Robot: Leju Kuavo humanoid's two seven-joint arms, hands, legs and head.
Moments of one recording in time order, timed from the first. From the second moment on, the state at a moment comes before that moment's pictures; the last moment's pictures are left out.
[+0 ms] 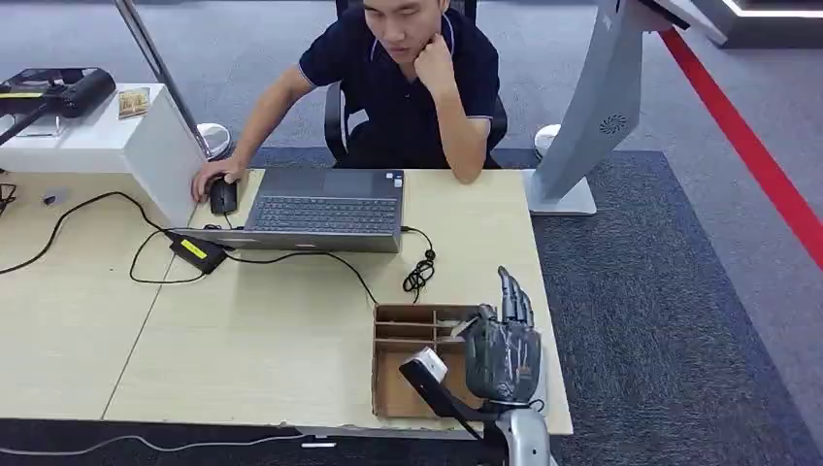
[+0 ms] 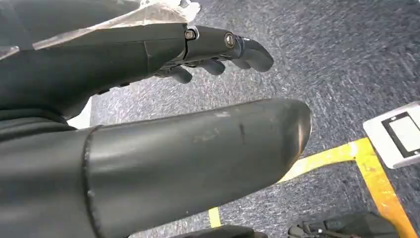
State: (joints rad) left arm -0.12 -0.06 -1.04 -0.23 0.33 0.56 0.35; right arm -0.03 0.08 0.50 -1.36 1.33 -0.70 0.23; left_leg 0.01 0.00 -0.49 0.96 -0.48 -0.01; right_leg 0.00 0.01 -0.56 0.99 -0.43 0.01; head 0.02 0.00
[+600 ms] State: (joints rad) left arm -0.12 -0.06 -1.03 -0.23 0.33 0.55 0.37; right arm 0.18 0.27 -0.14 -2.13 0.91 -0.70 -0.24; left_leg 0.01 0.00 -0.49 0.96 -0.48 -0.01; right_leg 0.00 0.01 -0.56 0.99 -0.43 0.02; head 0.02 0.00
